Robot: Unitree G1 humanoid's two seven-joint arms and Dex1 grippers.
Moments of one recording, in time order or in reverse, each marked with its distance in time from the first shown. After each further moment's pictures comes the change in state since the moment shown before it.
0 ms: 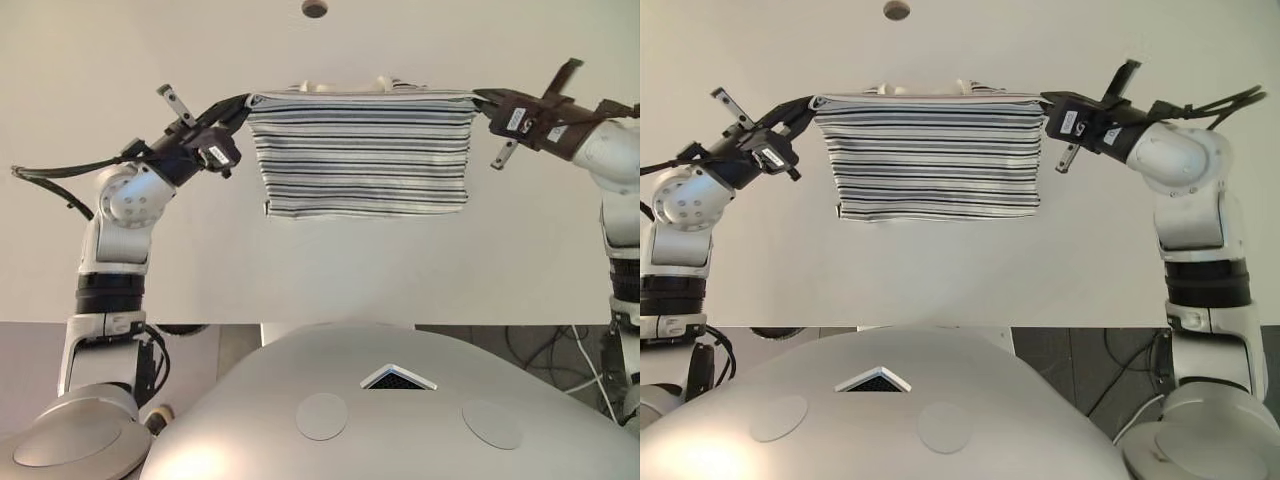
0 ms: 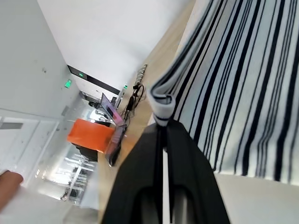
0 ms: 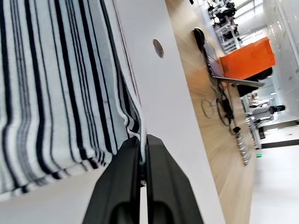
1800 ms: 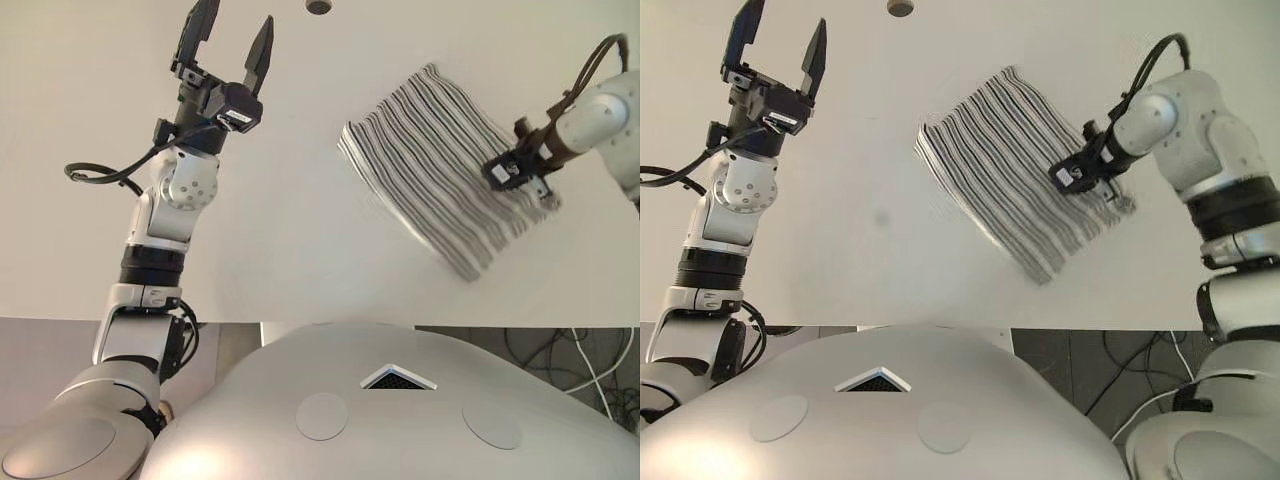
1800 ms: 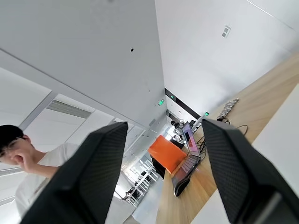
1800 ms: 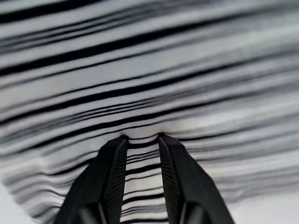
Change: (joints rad) left arm -0.075 -0.127 -0.097 -0.046 0.107 -0.036 0.600; right arm -0.255 -0.230 0.444 0.093 -0.066 -0.070 0.755
